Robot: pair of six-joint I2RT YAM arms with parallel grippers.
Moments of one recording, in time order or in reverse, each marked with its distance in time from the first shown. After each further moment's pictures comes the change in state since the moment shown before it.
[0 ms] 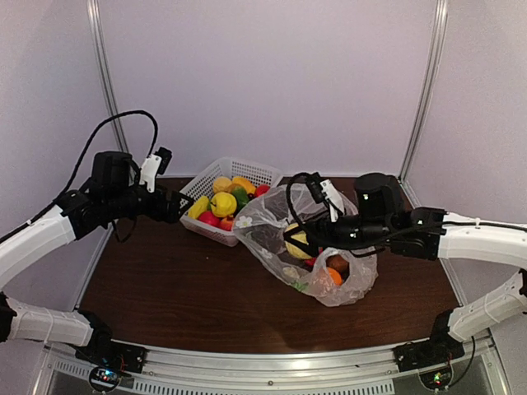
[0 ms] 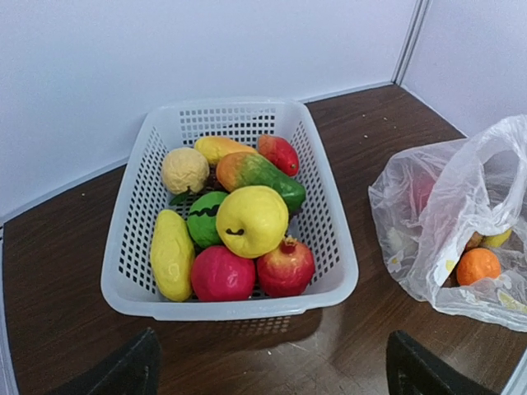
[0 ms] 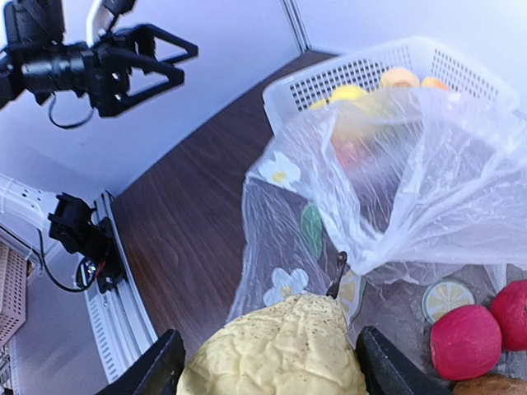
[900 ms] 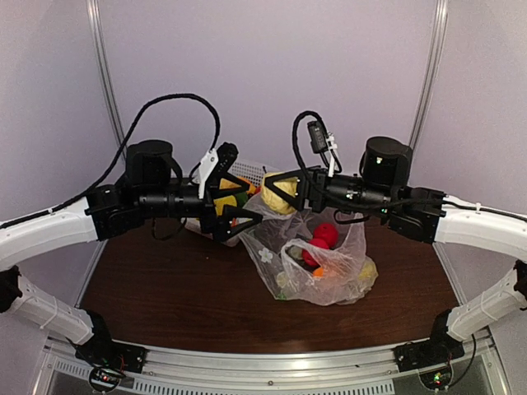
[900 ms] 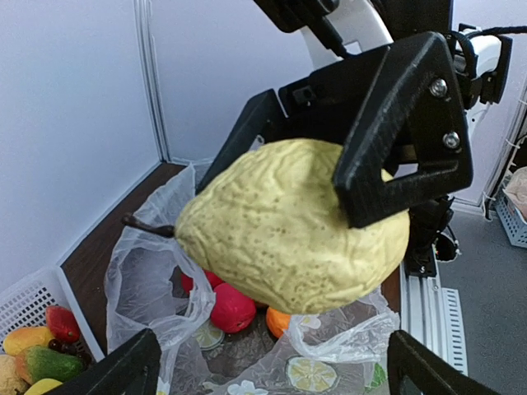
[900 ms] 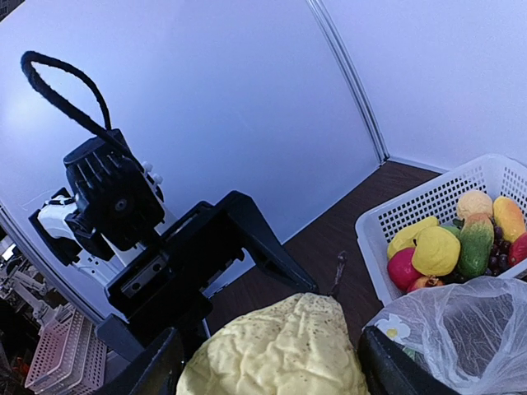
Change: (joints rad) left arm -0.388 0.167 0.151 0.257 0.303 0.133; right arm 0.005 0.053 0.182 0.266 -0.105 0.143
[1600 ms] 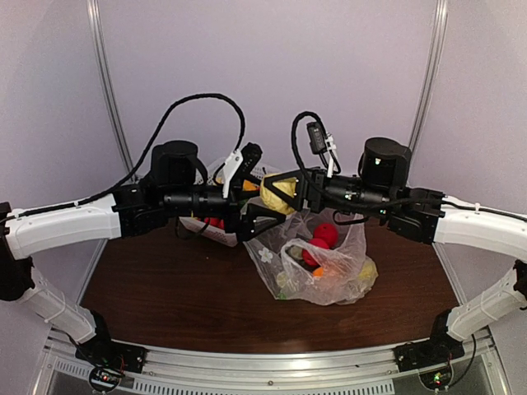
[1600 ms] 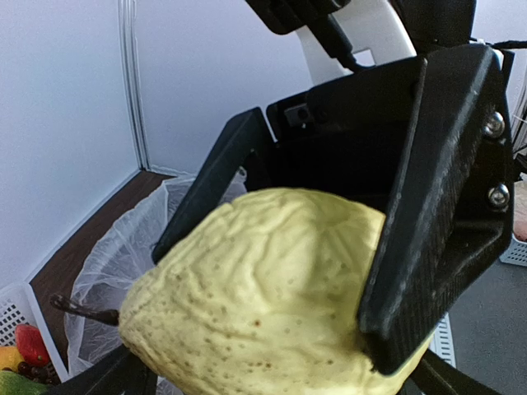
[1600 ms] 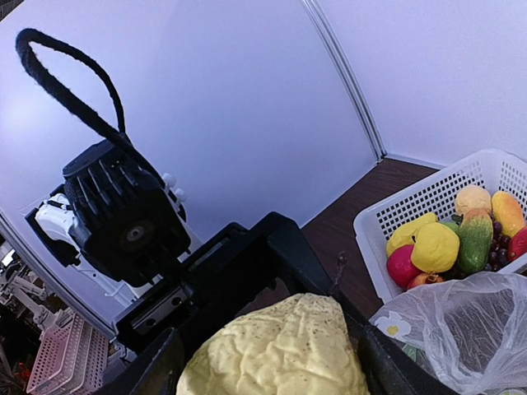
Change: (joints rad) left arm -0.051 0.148 0.062 0.111 0.018 -0.073; right arm 0.008 0.005 0.000 0.000 0.017 0.018
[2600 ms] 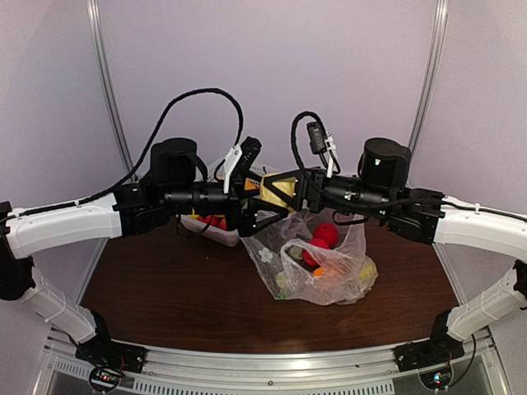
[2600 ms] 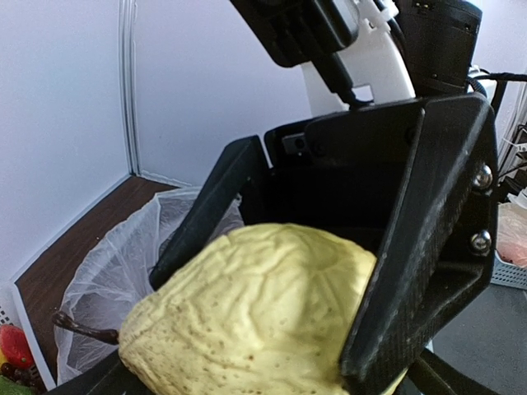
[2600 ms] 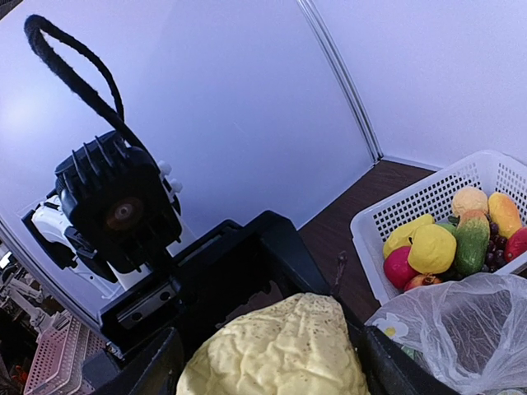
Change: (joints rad) left arm -0.001 0.009 0.013 0.035 0.011 -0.082; right arm 0.008 0.000 0.000 0.000 0.019 -0.003
